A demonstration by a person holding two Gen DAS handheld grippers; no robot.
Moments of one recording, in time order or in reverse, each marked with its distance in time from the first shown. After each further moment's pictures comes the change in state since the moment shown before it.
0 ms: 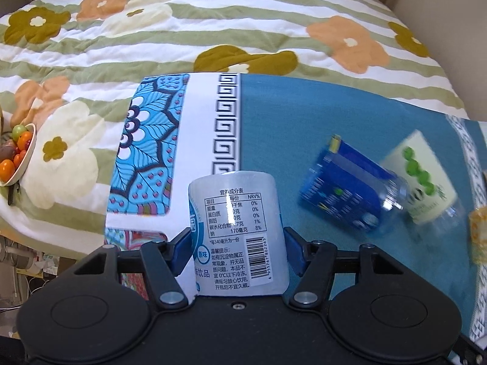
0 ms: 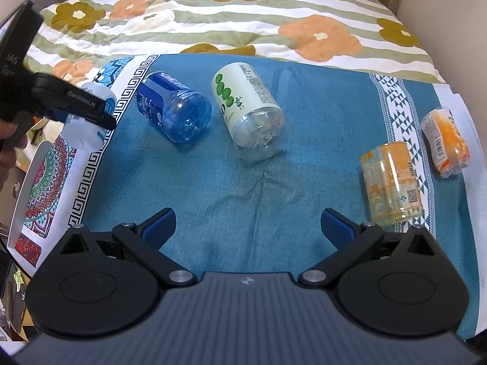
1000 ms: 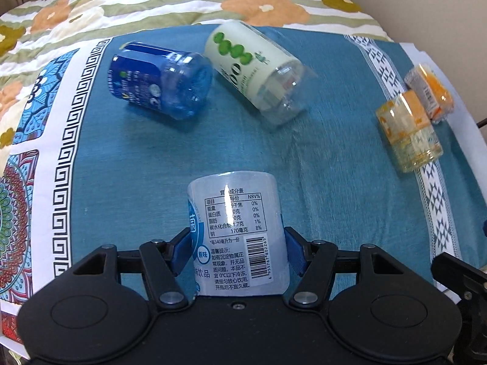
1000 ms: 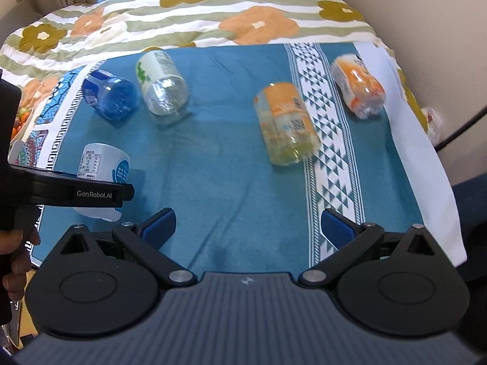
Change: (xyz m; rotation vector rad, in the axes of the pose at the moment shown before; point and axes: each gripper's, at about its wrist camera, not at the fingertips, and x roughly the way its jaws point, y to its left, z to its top) left arm -0.004 -0.151 -0.108 0.111 -0.001 -0.077; right arm -0.047 -0.084 -0.068 0.130 -0.002 -0.094
